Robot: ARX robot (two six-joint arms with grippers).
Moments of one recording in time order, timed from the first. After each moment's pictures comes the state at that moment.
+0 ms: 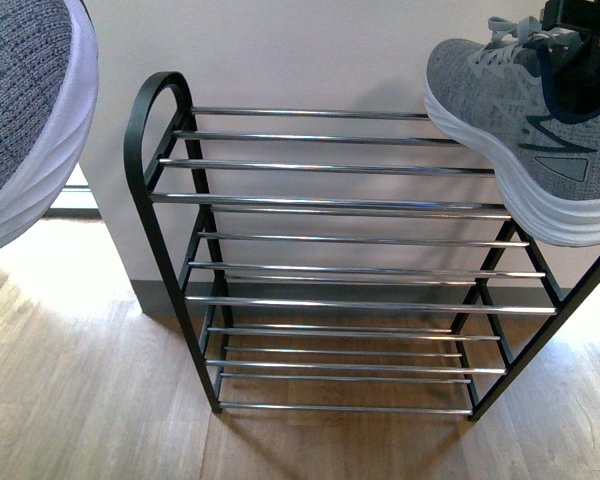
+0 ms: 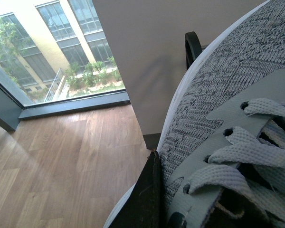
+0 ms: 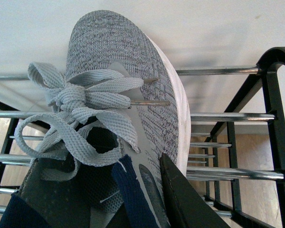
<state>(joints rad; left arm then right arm) -0.38 0.51 0.27 -0.04 -0.36 0.11 -0.08 1.77 1.15 0.06 -0.07 0.13</state>
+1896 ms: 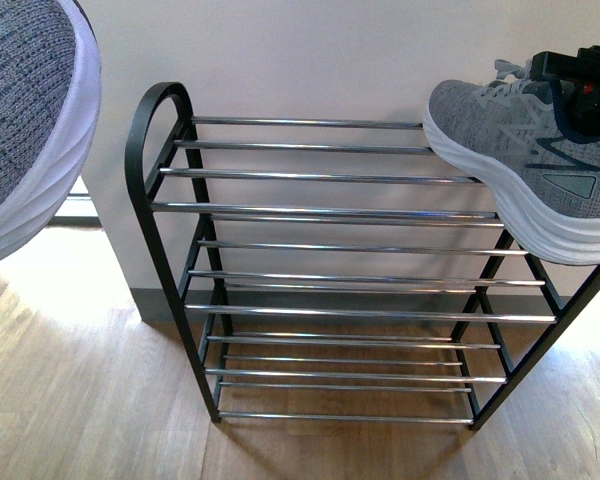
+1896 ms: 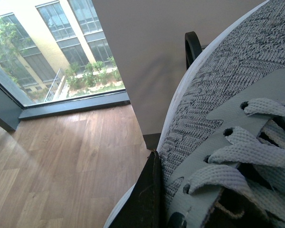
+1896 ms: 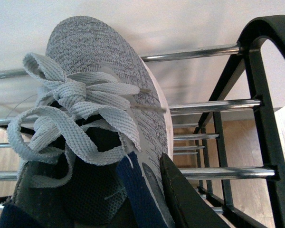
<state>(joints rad) -0.38 0.51 0.27 -0.04 -0.36 0.11 -0.11 1.88 1.19 0.08 -0.03 0.15</state>
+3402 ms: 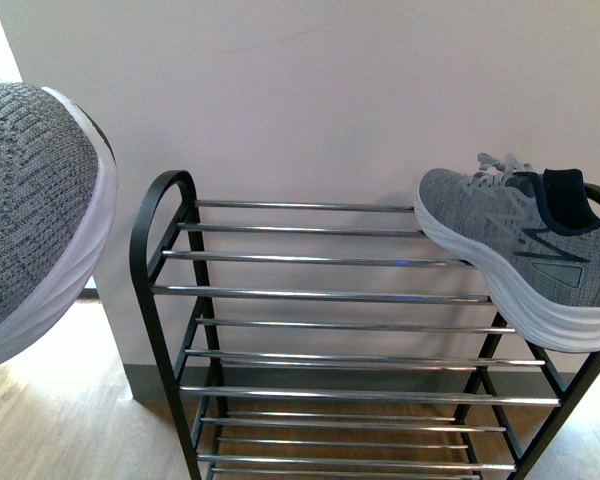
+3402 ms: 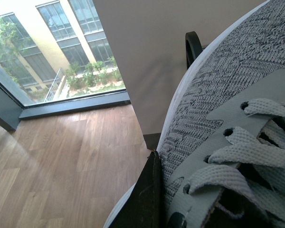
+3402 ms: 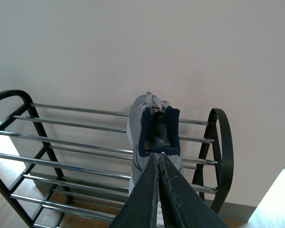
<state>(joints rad) -0.38 0.51 0.27 -0.04 -0.36 0.11 -0.09 0.82 0.21 0.60 -0.08 -0.01</state>
